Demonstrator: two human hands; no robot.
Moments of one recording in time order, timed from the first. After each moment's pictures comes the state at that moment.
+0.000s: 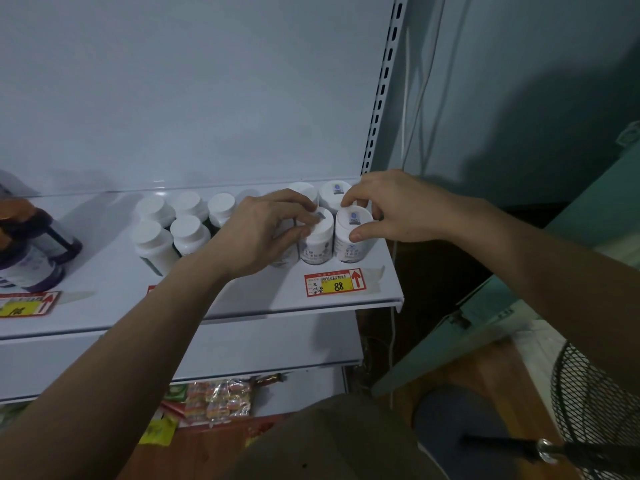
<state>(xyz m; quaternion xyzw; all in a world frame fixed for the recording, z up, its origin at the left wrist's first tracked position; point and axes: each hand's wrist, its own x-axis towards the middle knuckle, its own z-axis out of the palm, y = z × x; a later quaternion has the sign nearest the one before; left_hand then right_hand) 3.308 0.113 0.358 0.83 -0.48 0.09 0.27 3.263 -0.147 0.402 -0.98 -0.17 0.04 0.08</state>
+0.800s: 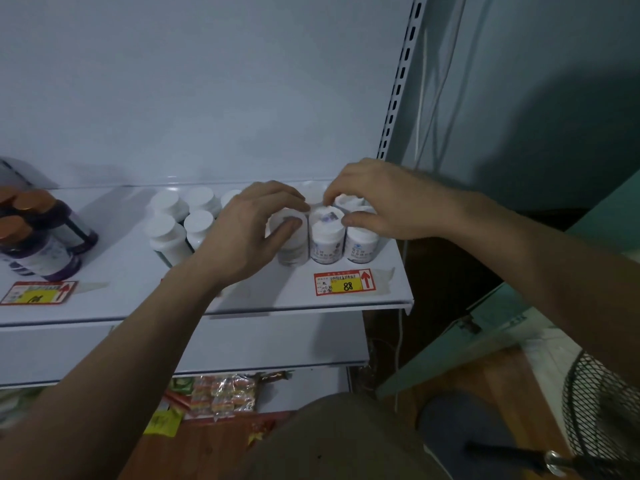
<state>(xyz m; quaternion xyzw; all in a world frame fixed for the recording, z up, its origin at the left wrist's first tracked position) 3.288 0.132 0.366 0.87 -0.39 0.14 0.27 3.262 -0.118 0.421 -0.96 -0.26 0.00 0.08</state>
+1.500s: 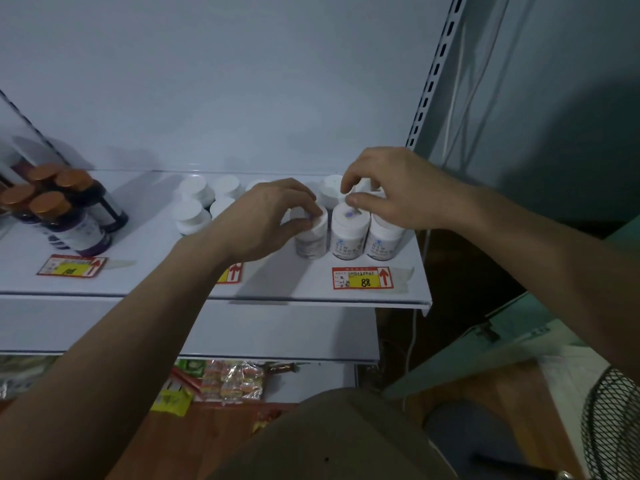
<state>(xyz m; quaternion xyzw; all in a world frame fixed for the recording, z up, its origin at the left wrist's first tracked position) 3.293 0.141 0.380 0.90 -0.38 0.03 0.21 3.277 -0.106 0.417 -0.96 -0.26 -0.05 0.12</state>
